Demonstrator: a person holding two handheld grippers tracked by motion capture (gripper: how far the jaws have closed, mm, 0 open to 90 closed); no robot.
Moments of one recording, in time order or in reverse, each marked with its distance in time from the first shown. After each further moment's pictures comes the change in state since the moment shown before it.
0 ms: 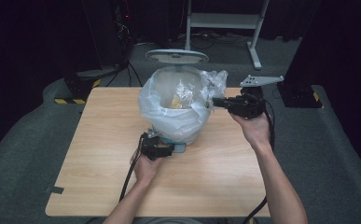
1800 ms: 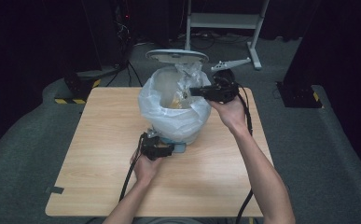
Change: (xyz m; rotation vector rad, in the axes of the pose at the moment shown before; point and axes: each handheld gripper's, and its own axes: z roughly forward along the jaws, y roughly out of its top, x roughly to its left) left arm 0.001 0.000 0.000 -0.002 0.000 -0.001; right arm 0.003 0.042 0.064 0.076 0.060 0.003
